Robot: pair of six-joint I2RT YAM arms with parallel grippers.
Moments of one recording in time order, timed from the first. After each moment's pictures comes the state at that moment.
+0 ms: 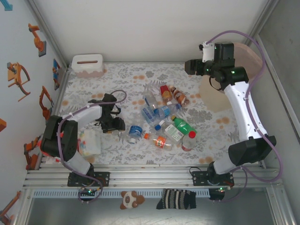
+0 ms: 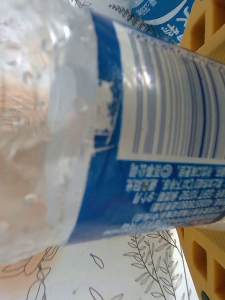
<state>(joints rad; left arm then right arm) -0.39 1.61 0.95 -0.84 0.18 -0.38 0.19 1.52 1.75 -0.79 -0.27 0.04</state>
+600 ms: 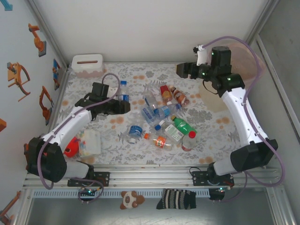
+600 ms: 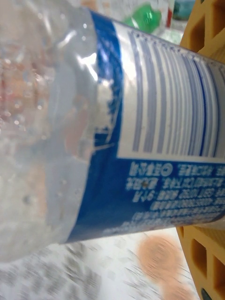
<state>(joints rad) -0.40 1.35 1.02 -0.53 0.41 -0.34 0.24 1.44 1.57 -0.56 -0.55 0.15</state>
